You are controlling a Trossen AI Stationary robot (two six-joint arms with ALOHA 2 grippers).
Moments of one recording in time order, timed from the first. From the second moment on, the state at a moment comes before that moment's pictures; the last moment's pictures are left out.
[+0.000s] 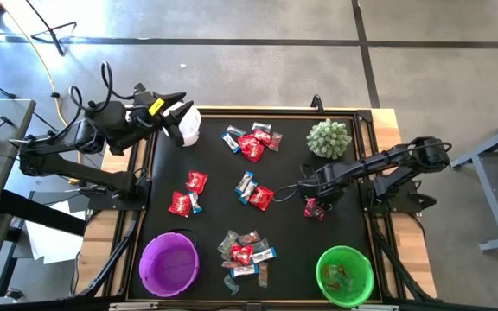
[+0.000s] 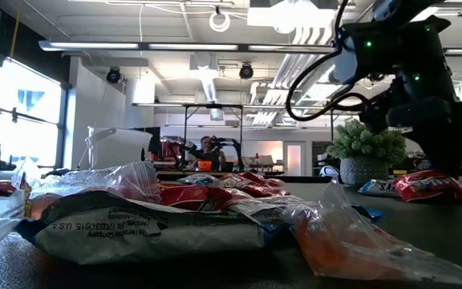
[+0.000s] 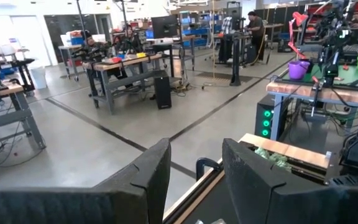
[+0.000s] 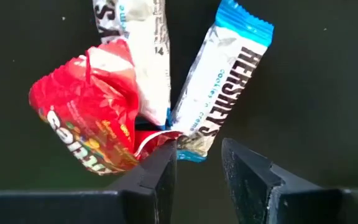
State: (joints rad) left arm 0.03 0.92 1.23 -0.34 -0.69 0.05; right arm 0.09 1.51 0.81 -0.99 -0.08 0.94
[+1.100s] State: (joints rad) left arm 0.03 0.92 1.23 -0.35 -0.69 0.08; right arm 0.03 1.51 0.72 -0.86 -0.10 0.96
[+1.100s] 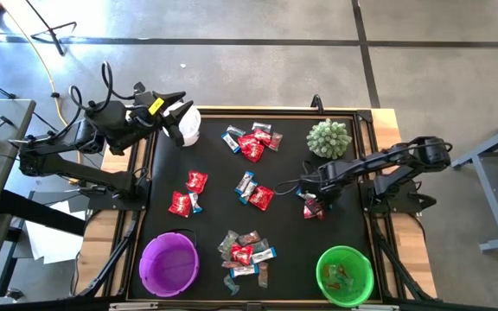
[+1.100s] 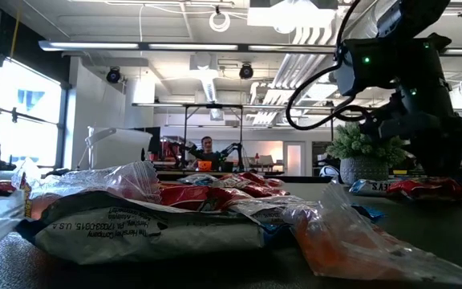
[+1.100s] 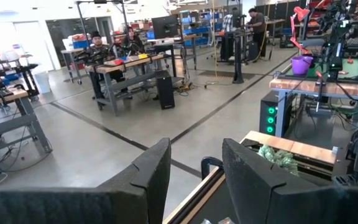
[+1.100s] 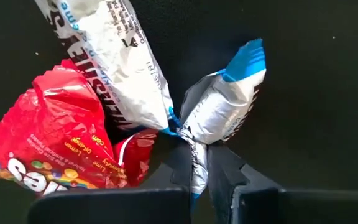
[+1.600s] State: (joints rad) left arm 0.03 0.92 1.23 -0.35 -0.69 0.08; right arm 0.03 1.51 1.02 -1.17 0.08 0.82
